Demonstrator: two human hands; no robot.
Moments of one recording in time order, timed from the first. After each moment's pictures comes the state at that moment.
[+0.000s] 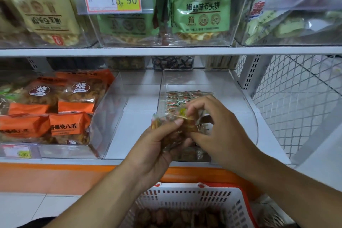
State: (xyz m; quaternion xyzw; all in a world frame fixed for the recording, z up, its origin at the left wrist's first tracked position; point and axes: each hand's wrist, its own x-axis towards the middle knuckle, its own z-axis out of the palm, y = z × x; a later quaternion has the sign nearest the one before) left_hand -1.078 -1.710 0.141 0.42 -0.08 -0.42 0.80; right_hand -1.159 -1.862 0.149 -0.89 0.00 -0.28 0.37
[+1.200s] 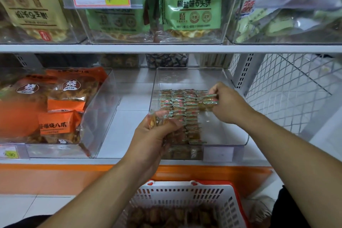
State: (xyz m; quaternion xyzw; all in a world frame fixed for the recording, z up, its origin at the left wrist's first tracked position) left_hand -1.073 -1.720 0.125 0.55 -0.11 -0.33 0.76; right_hand -1.117 -1.950 0.146 -0.92 0.26 -0.11 0.28
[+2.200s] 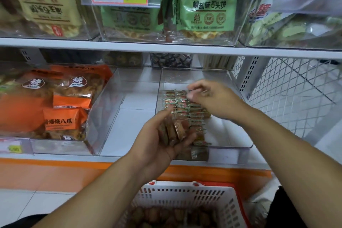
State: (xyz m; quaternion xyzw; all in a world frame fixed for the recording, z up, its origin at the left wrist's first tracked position) left_hand -1.062 -1.720 0.125 0.41 -0.04 -0.44 0.80; right_hand -1.096 -1.921 0.165 -0.91 0.15 -0.11 0.38
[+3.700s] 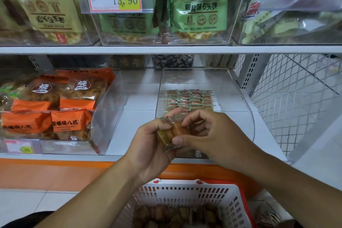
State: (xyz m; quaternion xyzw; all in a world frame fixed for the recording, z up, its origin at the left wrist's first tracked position) left_hand -1.071 -1.710 0.128 0.35 -0.13 -0.49 0.79; right_hand -1.172 -1.852 0.156 -0.85 0.11 -0.12 0.51
